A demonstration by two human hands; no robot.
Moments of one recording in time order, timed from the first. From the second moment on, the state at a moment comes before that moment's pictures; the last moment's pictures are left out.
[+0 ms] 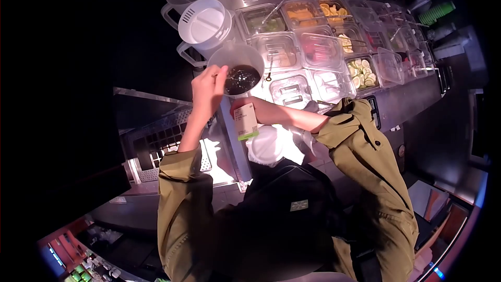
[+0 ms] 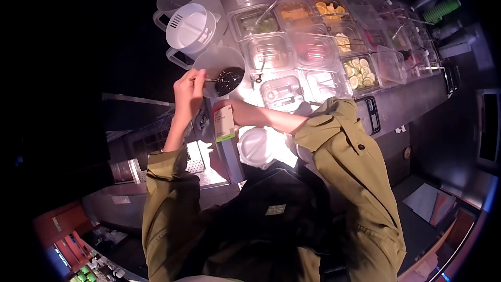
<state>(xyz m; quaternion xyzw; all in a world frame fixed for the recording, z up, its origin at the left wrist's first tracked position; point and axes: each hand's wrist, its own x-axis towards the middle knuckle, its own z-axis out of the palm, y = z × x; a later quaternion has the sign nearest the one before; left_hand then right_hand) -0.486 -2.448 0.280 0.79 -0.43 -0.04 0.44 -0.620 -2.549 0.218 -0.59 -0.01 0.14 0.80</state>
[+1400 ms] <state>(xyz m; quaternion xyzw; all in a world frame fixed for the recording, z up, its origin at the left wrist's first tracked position) -0.468 -2.452 0.266 0.77 -0.27 -0.23 0.53 -0.898 -2.619 0.279 -0.68 0.26 -0.16 0.67</state>
